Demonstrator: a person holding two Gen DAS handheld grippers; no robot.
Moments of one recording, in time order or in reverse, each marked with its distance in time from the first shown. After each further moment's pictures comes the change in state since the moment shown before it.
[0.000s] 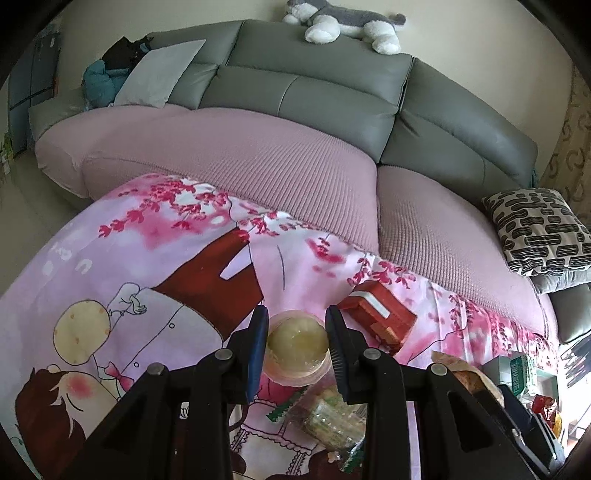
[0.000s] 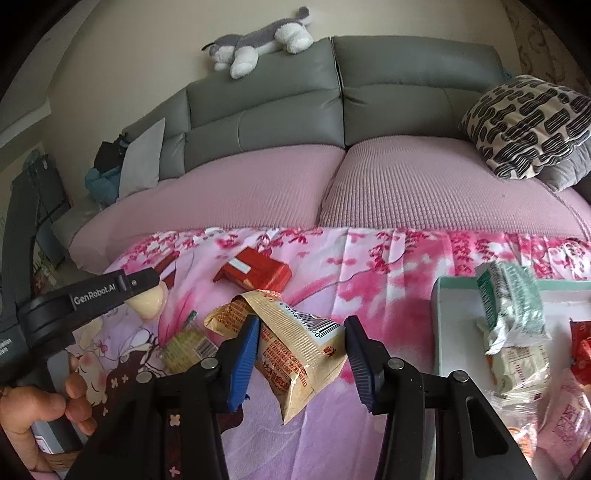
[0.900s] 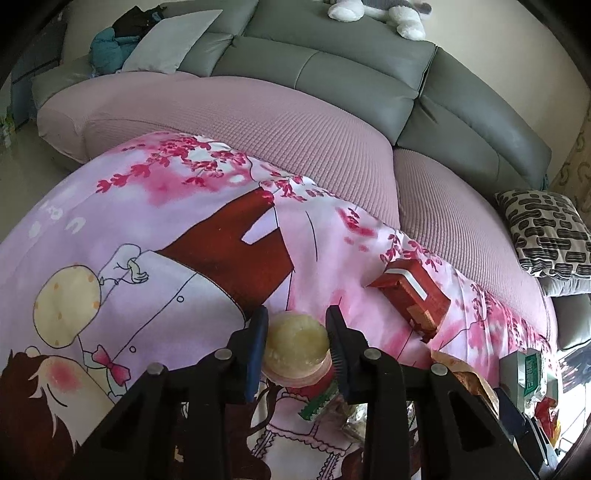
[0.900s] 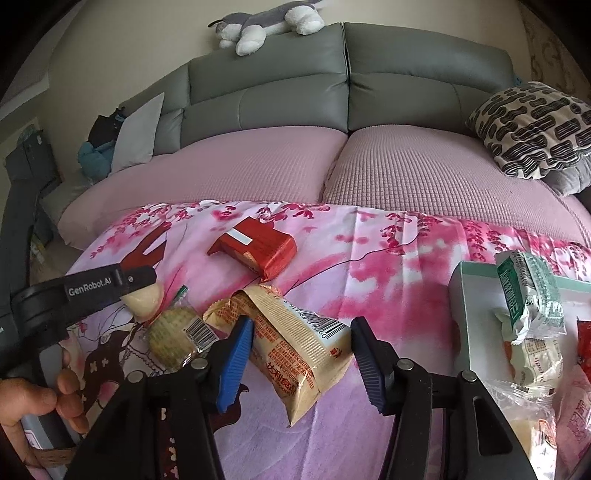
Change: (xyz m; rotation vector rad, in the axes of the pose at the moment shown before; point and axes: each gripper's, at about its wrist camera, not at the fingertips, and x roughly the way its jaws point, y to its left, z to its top) left arm 0.032 0.028 -0.013 -0.070 0.095 0.000; right arm 0.030 0.017 -0.015 -0.057 0.079 -0.038
